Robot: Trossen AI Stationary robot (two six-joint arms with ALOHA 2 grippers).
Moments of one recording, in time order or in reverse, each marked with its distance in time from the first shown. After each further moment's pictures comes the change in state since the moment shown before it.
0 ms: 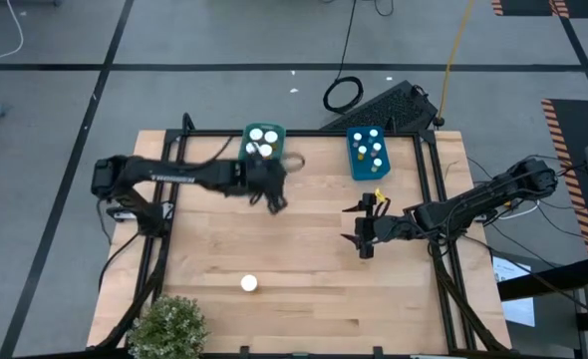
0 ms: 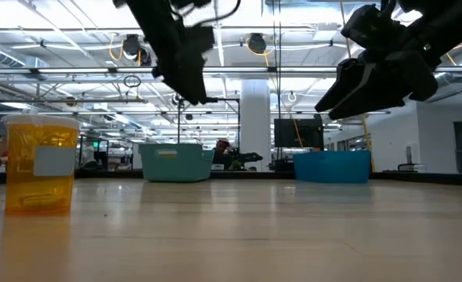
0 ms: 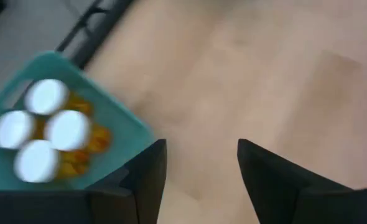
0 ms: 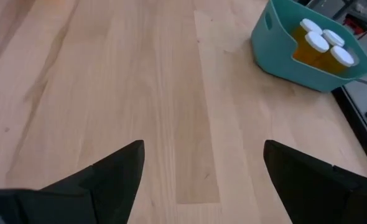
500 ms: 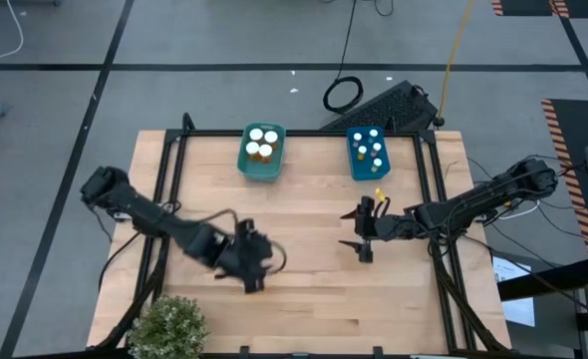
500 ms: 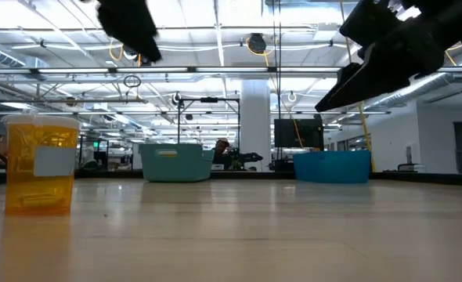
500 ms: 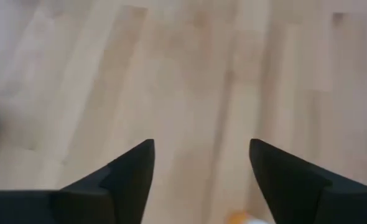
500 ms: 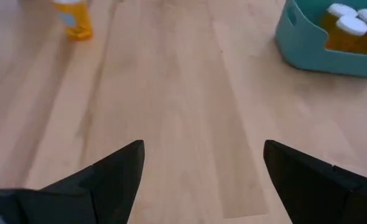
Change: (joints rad) left arm -0.580 -0.025 0.000 -0.086 -0.015 -0.279; right arm 0.003 0.000 0.000 0.052 -0.107 0.179
